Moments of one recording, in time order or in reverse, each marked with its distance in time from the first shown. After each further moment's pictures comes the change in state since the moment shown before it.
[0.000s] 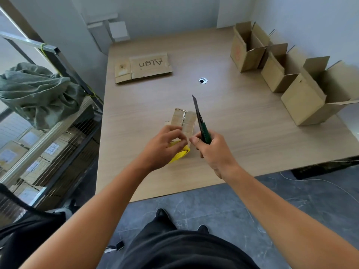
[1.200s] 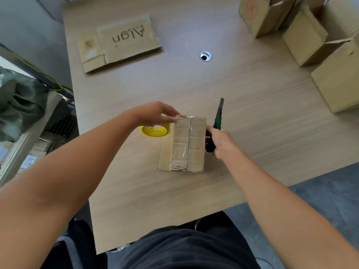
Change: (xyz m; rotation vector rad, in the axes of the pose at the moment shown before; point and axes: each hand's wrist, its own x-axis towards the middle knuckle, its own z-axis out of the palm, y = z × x) left_hand 0.258 -0.153 -0.050 0.206 -0.622 -0.108; right_hand 0.219 0.129 0.025 0.348 0.356 0.756
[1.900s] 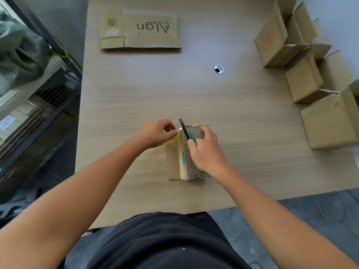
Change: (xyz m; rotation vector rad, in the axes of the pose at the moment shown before) left_hand -0.055 -0.012 0.084 -0.190 0.355 -0.188; right_hand -0.098 0.000 0.023 -1.445 -0.117 -0.658
